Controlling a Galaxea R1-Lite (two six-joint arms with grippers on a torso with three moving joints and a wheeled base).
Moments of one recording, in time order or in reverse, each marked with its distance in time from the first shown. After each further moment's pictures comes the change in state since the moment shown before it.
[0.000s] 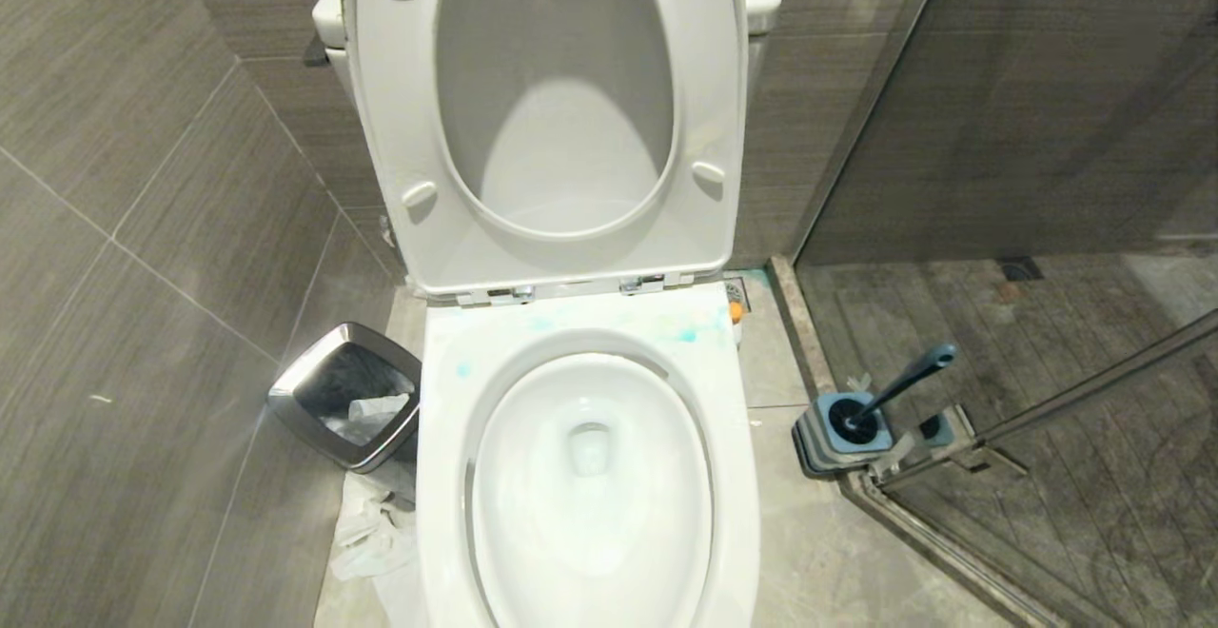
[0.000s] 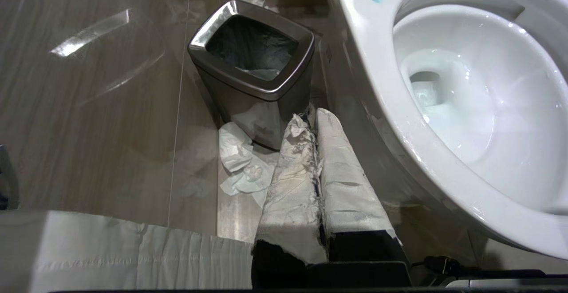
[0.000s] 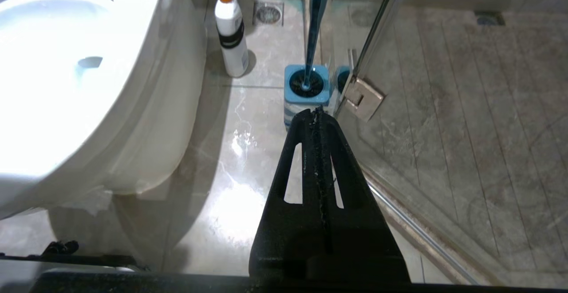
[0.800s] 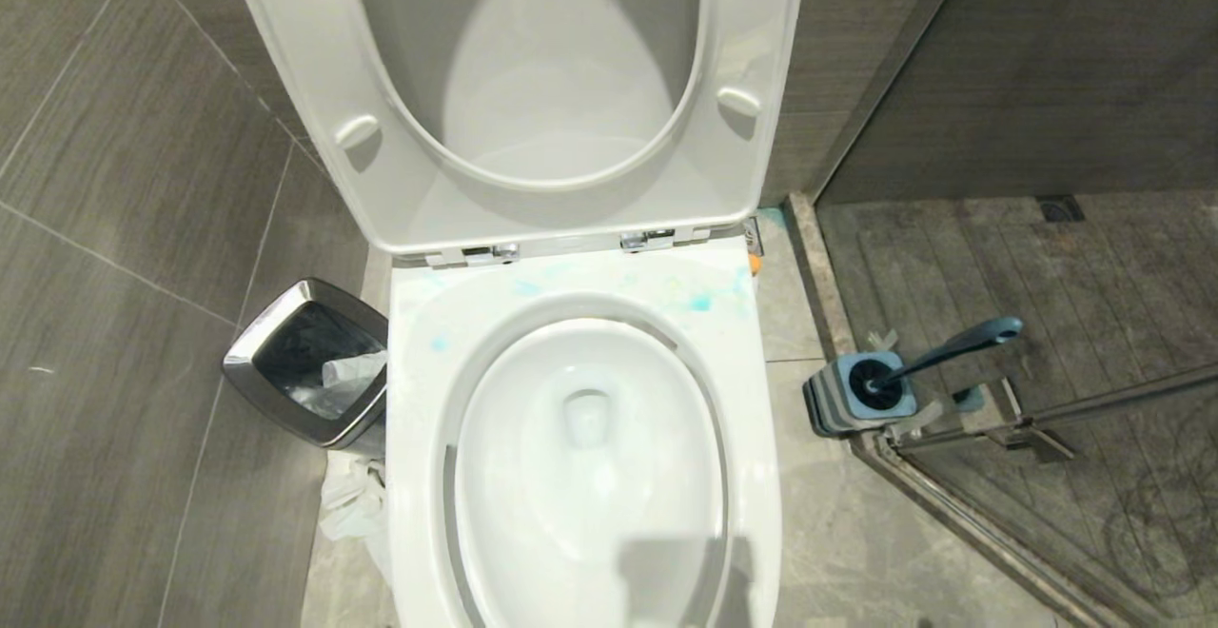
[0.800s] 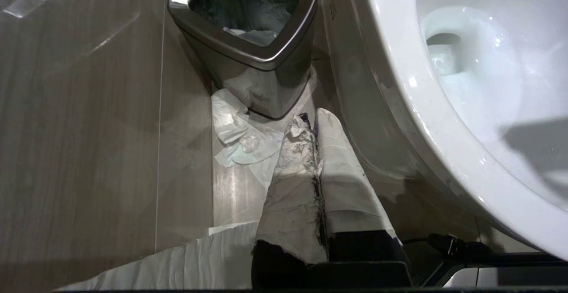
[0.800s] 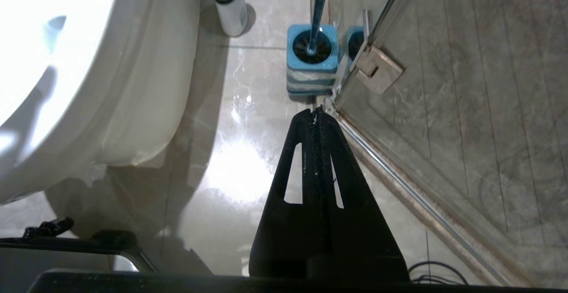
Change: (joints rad) left arm 0.000 0.000 0.000 0.000 0.000 0.000; right arm 0.000 0.000 0.000 0.000 0.000 0.000
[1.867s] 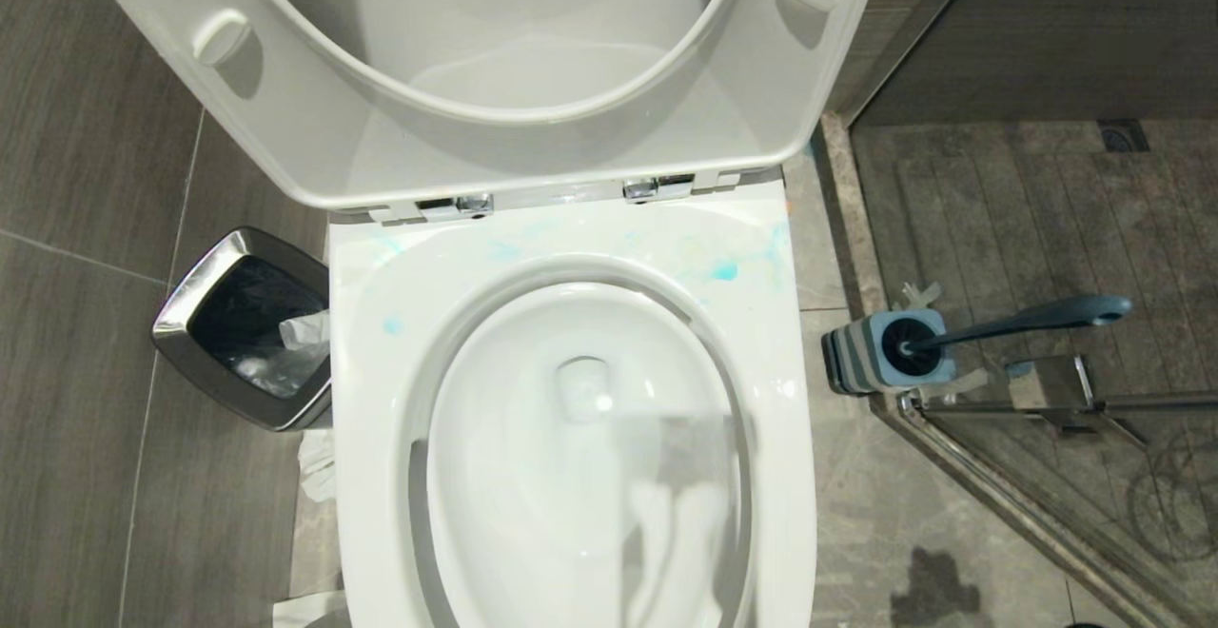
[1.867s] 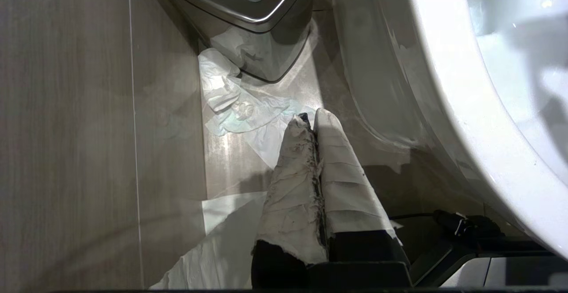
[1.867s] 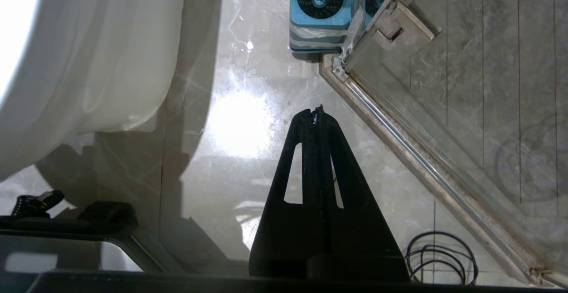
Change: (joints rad) left arm 0.000 0.000 0.000 0.000 0.000 -0.003; right arm 0.000 0.001 -0.010 0.026 -0.002 -0.003
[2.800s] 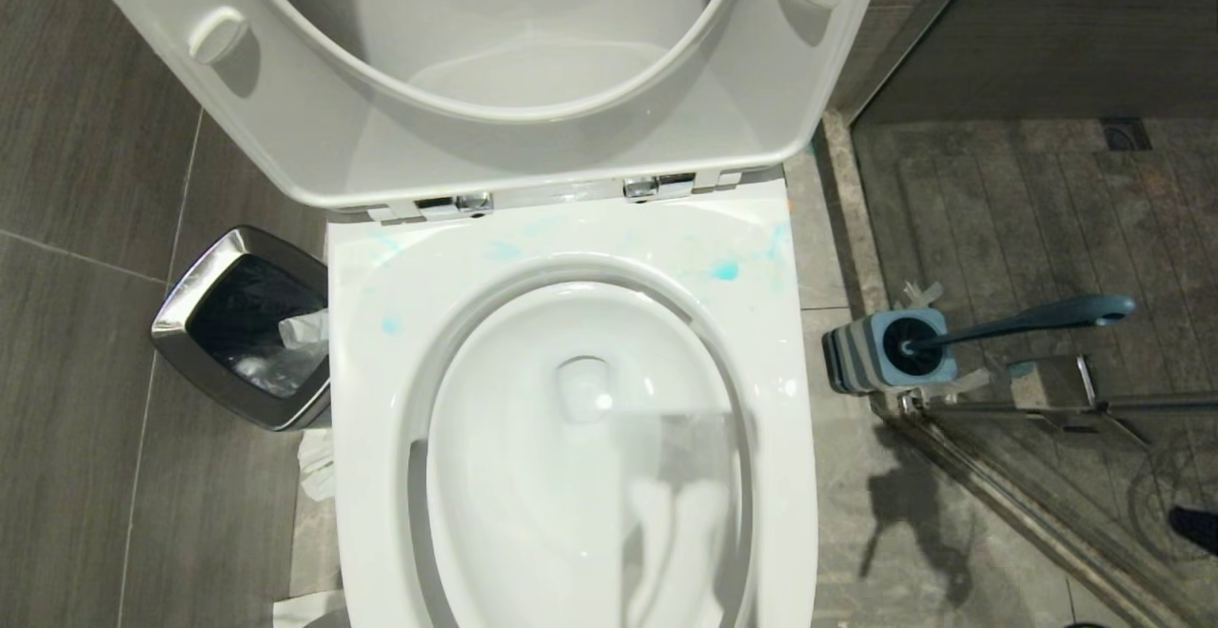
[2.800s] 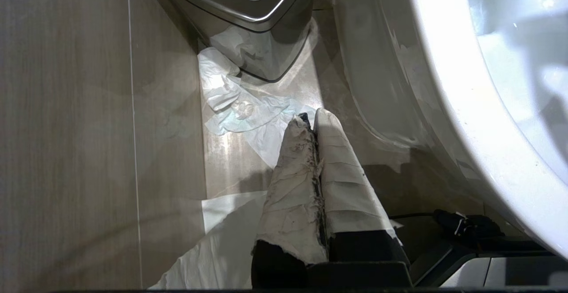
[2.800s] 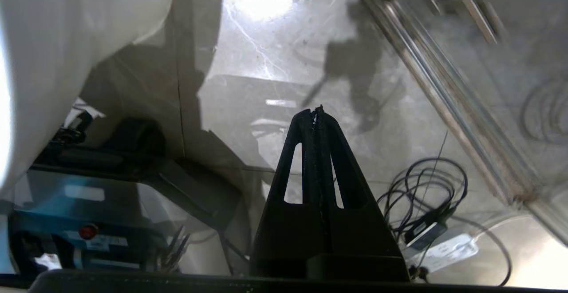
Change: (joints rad) left arm -0.001 0.000 0.000 0.000 0.000 0.000; right arm 0.032 0.892 -0.551 0.182 0.025 -0.031
